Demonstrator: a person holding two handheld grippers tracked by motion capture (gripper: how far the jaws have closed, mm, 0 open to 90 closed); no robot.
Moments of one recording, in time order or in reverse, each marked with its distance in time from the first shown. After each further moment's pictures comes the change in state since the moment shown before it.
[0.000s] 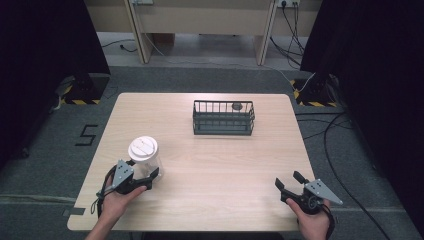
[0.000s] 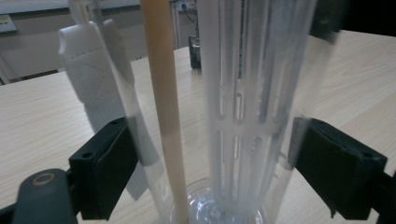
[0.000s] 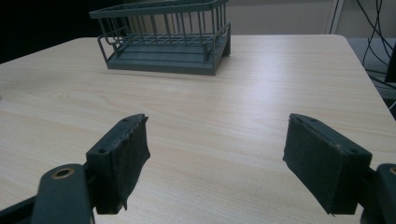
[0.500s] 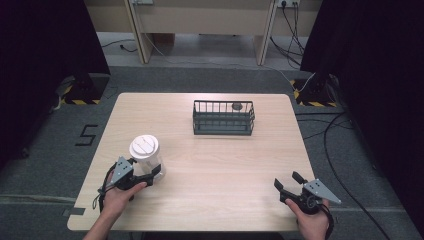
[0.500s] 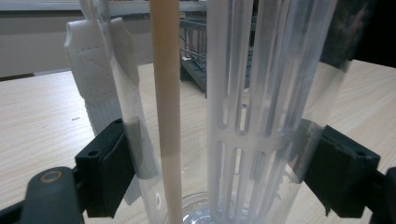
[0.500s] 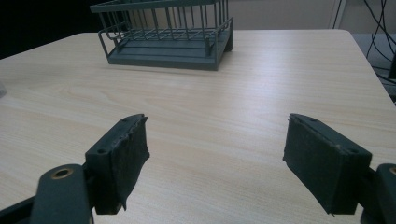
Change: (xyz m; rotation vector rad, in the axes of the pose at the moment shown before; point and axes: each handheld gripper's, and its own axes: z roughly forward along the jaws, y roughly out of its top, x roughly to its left) left arm 0.007 -0.004 0.009 -0.054 -0.060 -0.056; right arm 0.001 -0.001 0.002 0.017 0.005 -0.002
